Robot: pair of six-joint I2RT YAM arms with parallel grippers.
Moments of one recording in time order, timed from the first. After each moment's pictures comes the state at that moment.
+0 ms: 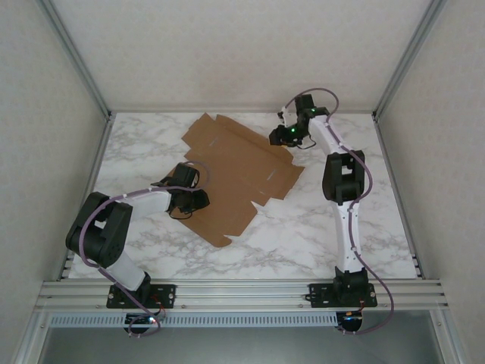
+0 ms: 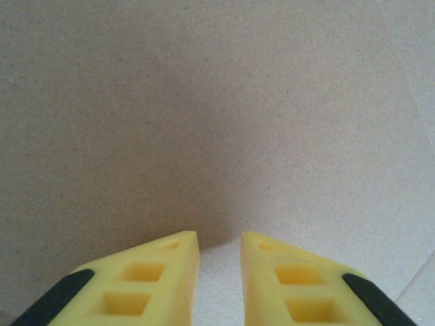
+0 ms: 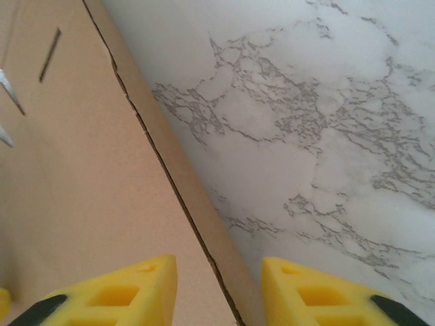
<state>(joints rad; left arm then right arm) -0.36 1.62 0.79 -0.24 0.17 -0.72 0.22 2.47 2.23 -0.94 -0.54 0.01</state>
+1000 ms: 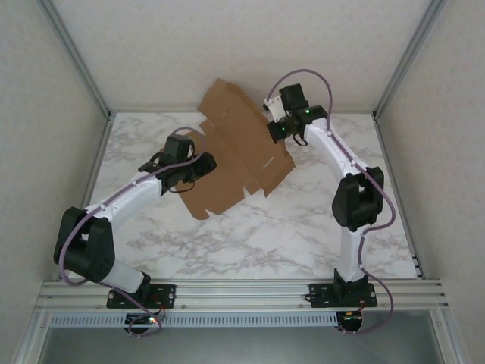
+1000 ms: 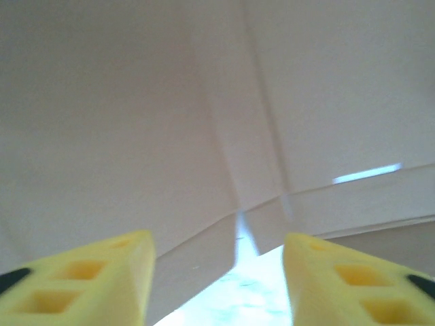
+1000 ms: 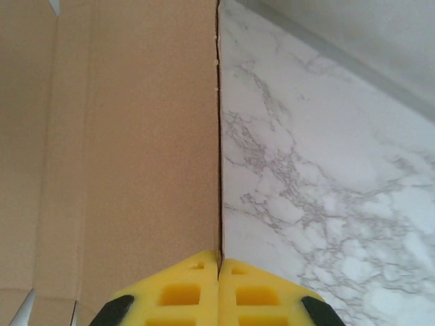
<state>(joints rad) -0.35 1.50 1.08 -0.31 0.20 -0.82 0.42 1.98 1.90 -0.79 -0.03 -0.26</state>
